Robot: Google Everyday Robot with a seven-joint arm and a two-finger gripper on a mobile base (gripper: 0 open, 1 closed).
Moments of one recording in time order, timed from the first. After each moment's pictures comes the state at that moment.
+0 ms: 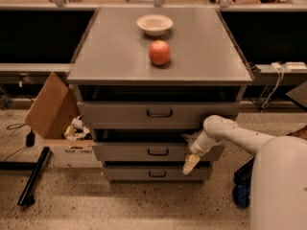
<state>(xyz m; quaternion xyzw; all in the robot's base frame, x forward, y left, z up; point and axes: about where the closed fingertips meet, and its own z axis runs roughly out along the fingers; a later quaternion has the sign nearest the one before) 0.640 -0.168 0.396 -0.67 0.71 0.11 0.20</state>
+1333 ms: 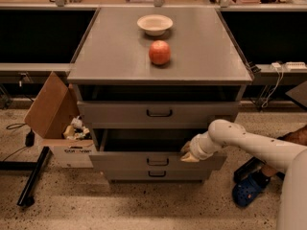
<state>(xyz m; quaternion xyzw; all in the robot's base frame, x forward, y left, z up) 0.613 -0.156 0.438 -0.67 0.69 0.10 0.24</state>
